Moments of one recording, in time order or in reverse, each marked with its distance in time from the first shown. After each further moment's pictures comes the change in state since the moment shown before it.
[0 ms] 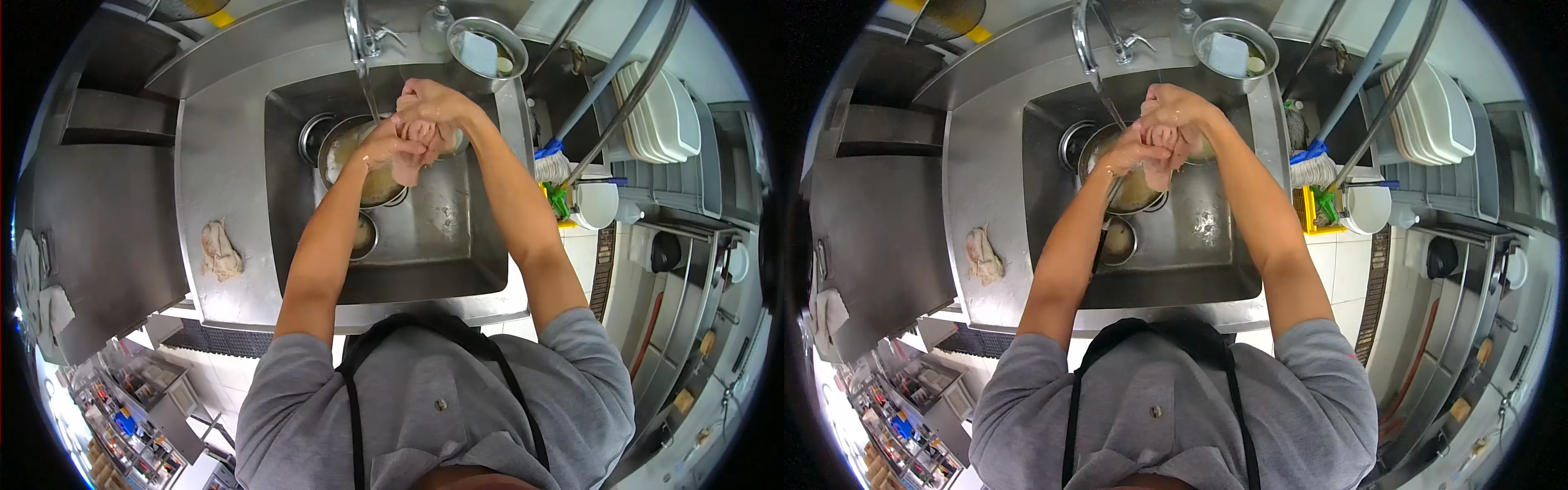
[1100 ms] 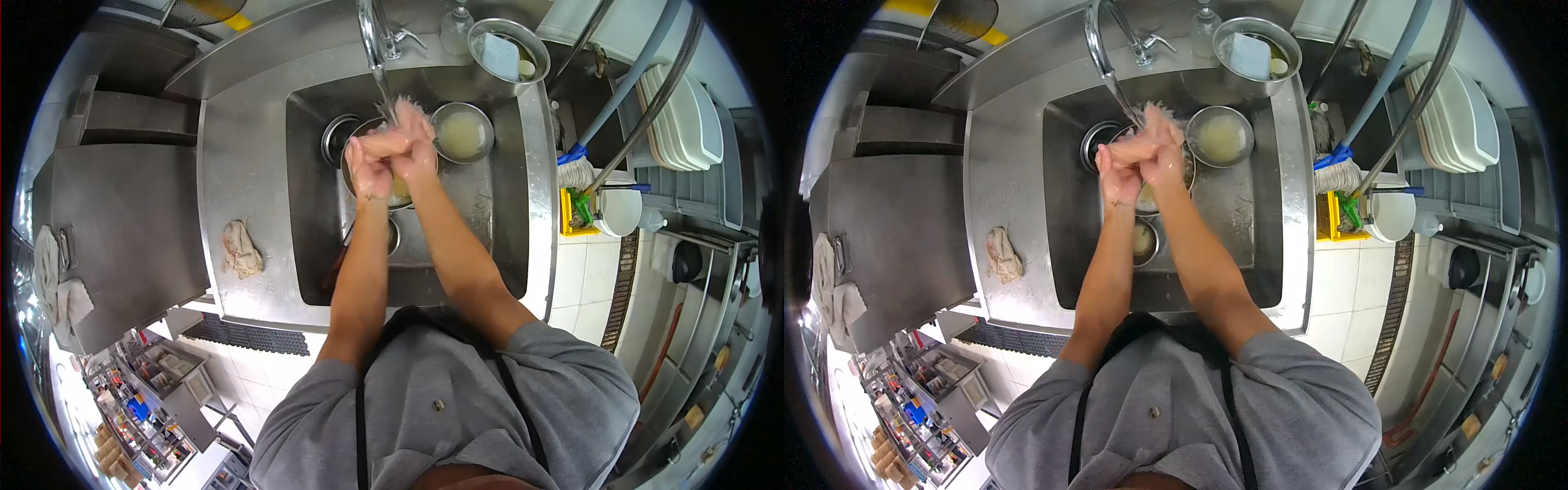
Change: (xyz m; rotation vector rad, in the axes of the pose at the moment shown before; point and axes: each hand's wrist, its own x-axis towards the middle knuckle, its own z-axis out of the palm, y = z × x) left_hand -0.058 -0.054 -0.024 -0.850 0.719 0.388; right_hand 0.034 0.031 0.167 2.052 0.620 -0.049
